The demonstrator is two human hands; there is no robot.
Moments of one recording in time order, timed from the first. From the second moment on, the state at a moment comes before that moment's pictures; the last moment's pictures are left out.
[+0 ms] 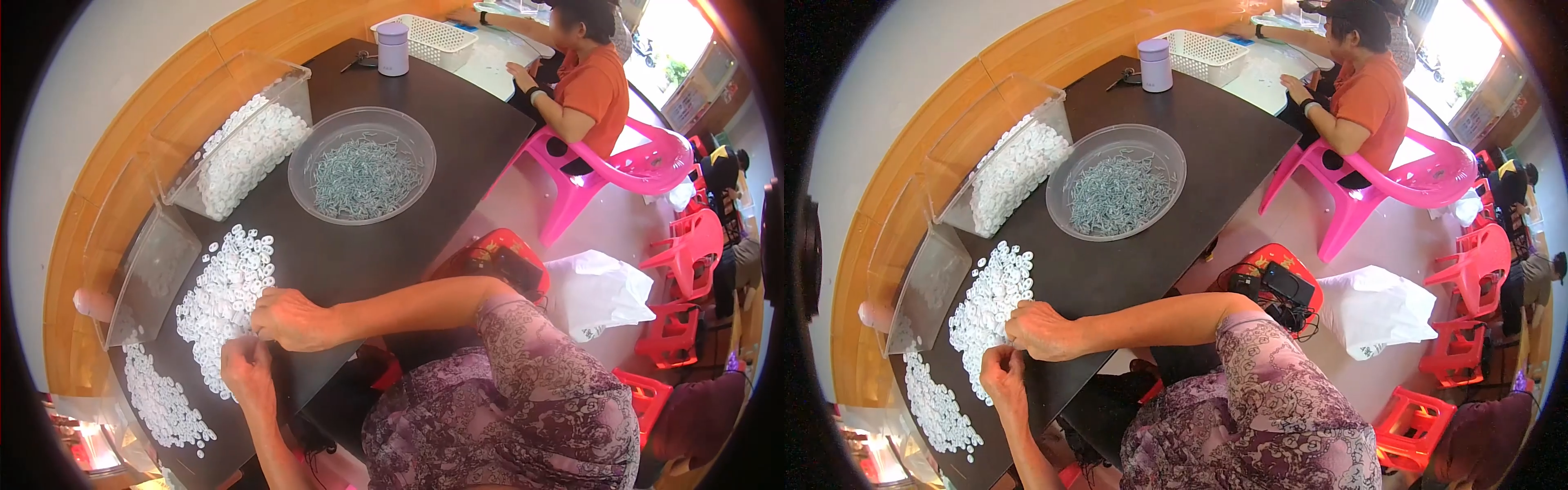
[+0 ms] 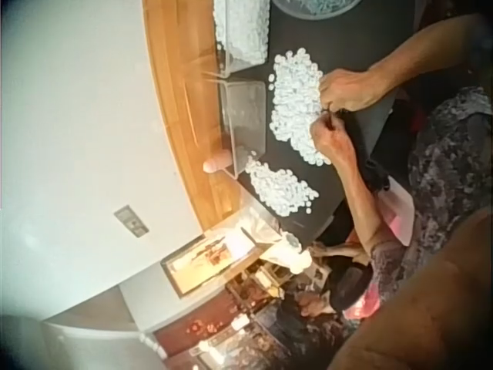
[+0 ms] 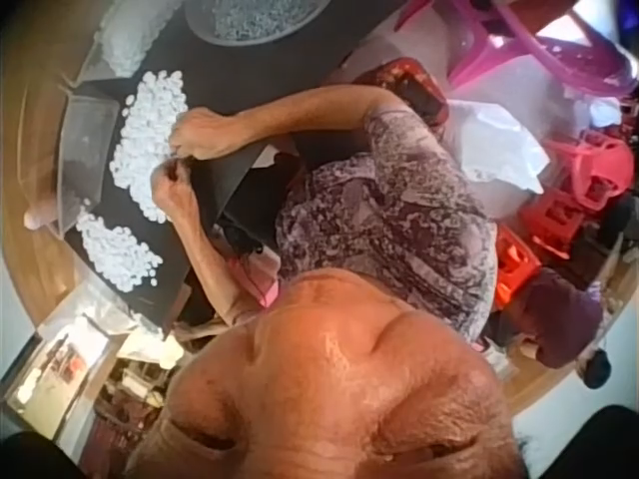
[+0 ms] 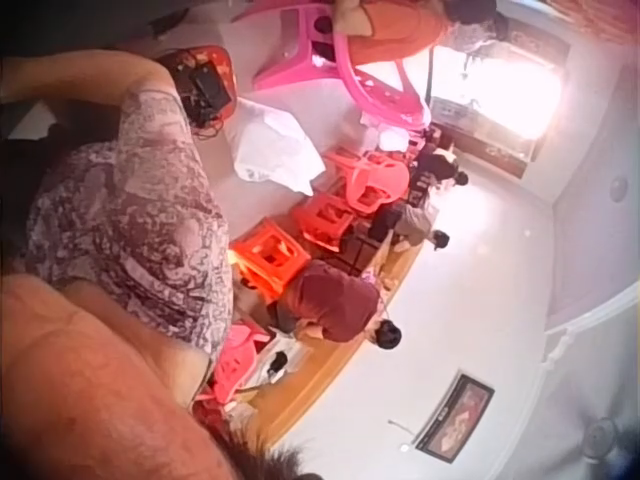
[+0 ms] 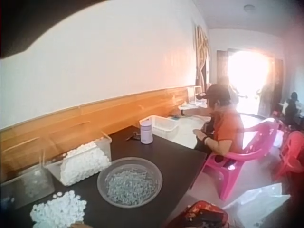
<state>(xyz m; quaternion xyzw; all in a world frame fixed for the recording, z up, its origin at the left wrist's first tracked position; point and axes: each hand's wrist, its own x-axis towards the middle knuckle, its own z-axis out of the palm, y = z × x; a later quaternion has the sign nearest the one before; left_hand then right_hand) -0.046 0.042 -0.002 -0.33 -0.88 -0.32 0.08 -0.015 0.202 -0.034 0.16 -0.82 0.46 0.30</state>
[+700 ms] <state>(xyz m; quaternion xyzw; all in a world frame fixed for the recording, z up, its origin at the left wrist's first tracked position) -0.035 0.041 -0.003 -0.28 -0.84 -0.45 0.11 -0.005 0.208 -0.004 0.03 -0.71 0.70 0.01</state>
